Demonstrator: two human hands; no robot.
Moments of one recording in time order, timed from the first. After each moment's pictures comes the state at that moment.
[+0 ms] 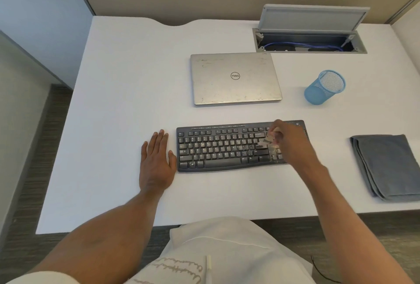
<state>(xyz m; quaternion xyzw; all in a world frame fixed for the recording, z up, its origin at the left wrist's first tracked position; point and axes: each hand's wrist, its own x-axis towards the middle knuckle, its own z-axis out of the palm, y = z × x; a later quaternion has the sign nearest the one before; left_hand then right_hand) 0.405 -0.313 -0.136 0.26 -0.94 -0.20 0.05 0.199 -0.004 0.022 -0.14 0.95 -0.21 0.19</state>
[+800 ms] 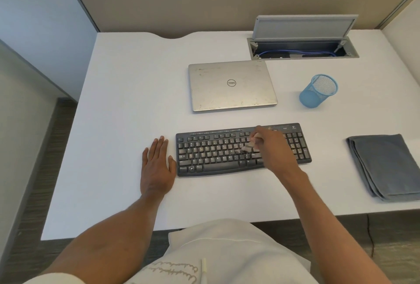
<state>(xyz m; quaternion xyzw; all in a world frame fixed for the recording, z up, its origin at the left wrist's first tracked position) 0.406 -0.315 -0.138 0.25 -0.94 -0.20 0.05 0.229 -0.032 0.027 -0.14 0.93 -0.28 0.20</state>
